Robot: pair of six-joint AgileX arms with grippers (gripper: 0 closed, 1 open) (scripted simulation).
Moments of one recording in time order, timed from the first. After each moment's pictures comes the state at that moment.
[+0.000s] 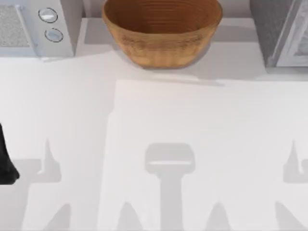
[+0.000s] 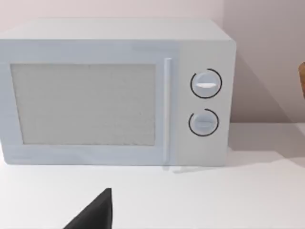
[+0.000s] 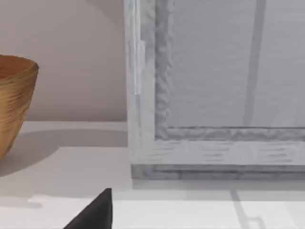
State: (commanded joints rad) left arm 0.00 0.00 0.00 0.00 0.00 0.00; right arm 0.00 0.00 0.00 0.00 0.00 0.00
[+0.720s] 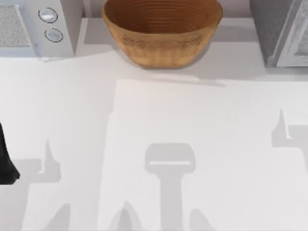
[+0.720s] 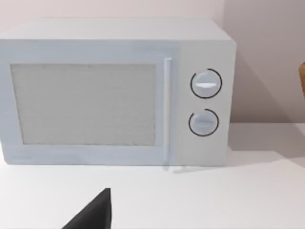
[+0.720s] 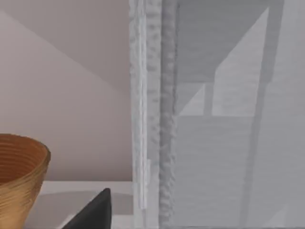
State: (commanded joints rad) left arm 0.00 0.00 0.00 0.00 0.00 0.00; right arm 0.06 0.43 0.54 -0.13 0.06 0.00
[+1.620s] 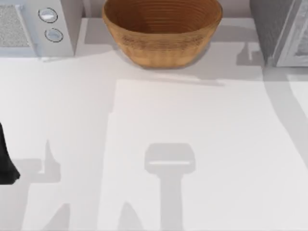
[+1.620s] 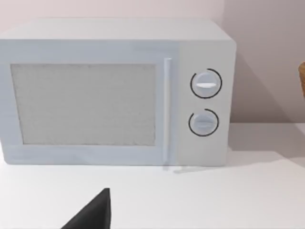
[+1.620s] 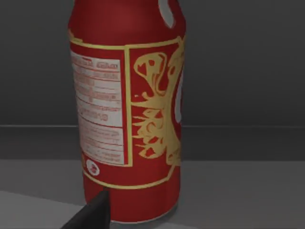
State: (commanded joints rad) left arm 0.00 0.00 0.00 0.00 0.00 0.00; right arm 0.18 1.30 1.71 -0.41 0.19 0.01
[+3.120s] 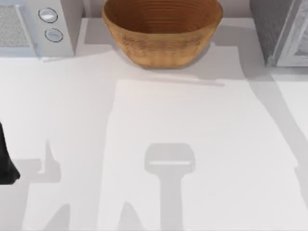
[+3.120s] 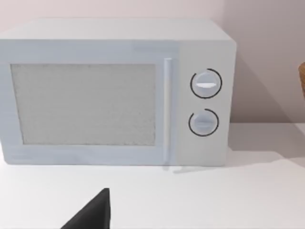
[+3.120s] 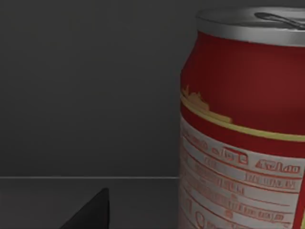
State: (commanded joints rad) left arm 0.00 0.00 0.00 0.00 0.00 0.00; right arm 0.28 1.58 1.95 -0.36 0.30 0.01
